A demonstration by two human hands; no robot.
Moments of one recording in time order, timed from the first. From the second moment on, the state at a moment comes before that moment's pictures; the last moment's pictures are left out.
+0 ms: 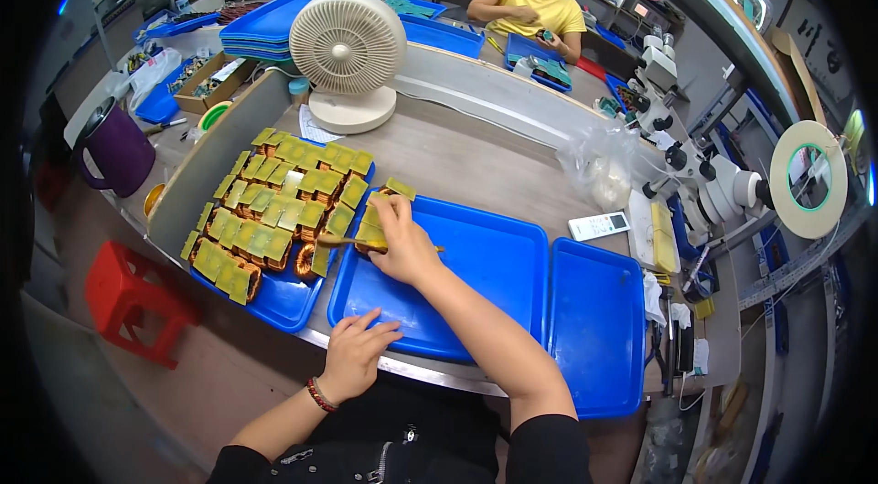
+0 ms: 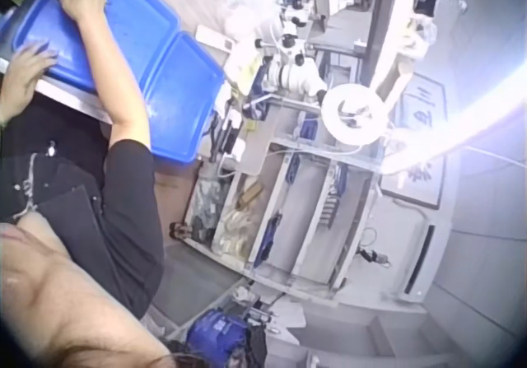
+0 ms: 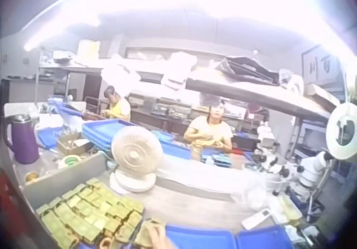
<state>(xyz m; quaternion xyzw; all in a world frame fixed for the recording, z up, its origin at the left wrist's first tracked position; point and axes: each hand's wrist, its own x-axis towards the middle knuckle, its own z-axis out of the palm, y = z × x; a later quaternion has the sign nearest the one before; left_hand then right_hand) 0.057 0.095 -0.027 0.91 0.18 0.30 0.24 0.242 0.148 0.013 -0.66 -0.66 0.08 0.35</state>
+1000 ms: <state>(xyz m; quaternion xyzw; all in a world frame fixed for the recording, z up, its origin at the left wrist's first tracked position) 0.023 0.170 0.017 0.89 0.34 0.31 0.04 0.247 0.138 0.009 -0.61 -0.70 0.06 0.35</state>
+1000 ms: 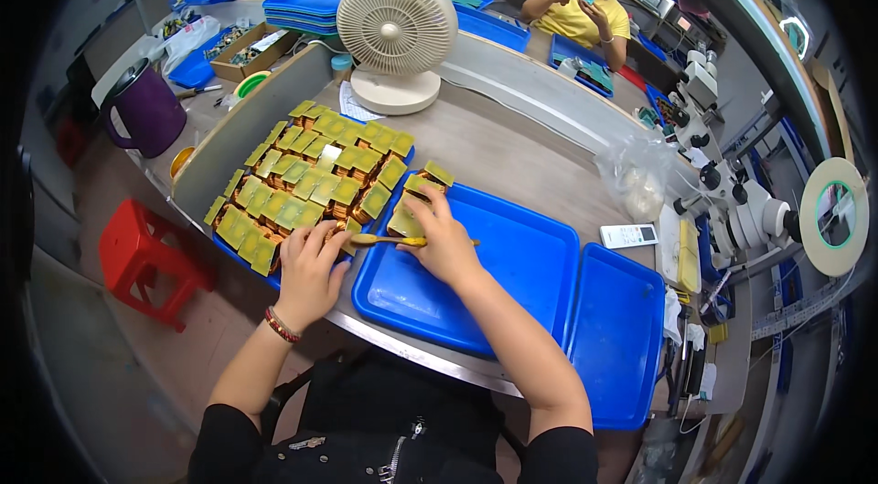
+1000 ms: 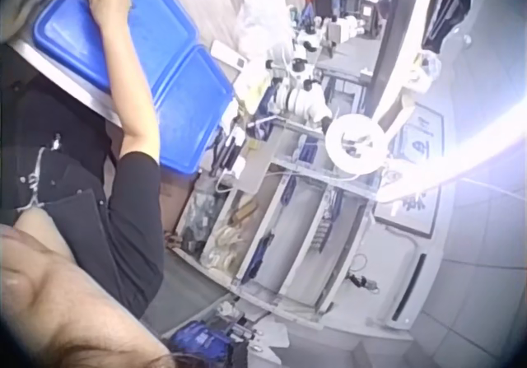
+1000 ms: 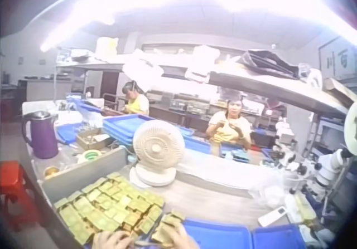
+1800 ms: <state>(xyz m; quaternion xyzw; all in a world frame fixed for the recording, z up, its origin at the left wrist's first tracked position) 0.020 0.188 0.025 0.88 0.29 0.36 0.12 0.252 0.103 0.041 -0.70 -0.62 -0.03 0.35</state>
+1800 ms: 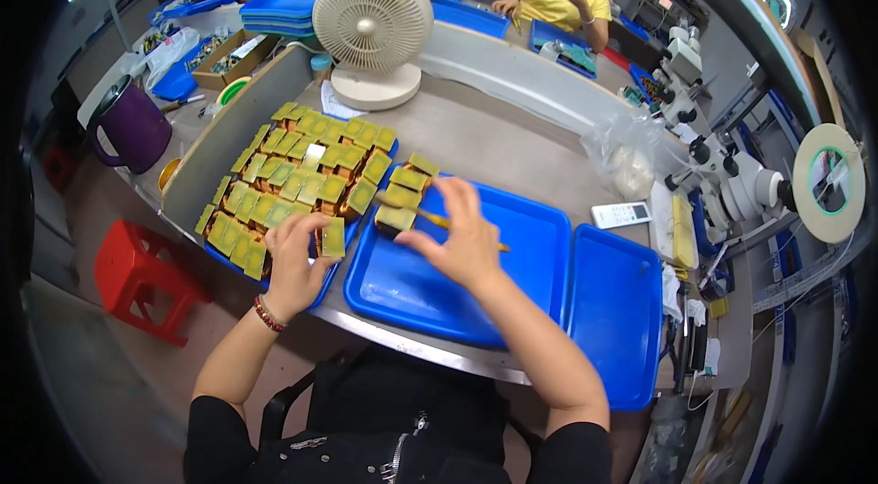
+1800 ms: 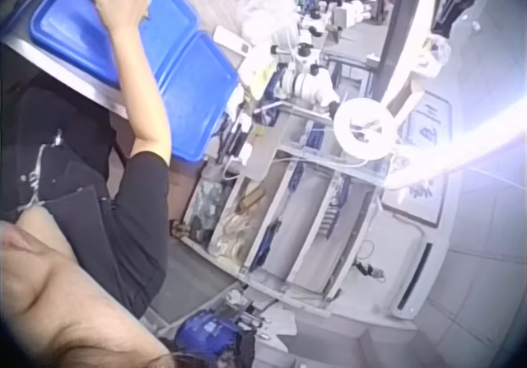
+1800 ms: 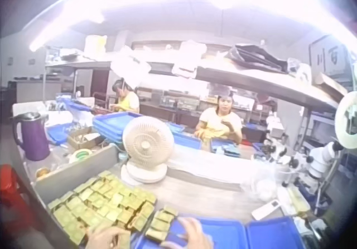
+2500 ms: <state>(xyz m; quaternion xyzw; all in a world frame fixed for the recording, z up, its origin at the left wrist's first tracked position) 0.013 0.029 0.005 0.39 0.05 0.25 0.89 0.222 -0.087 0.026 -0.73 -0.56 -0.06 0.39</state>
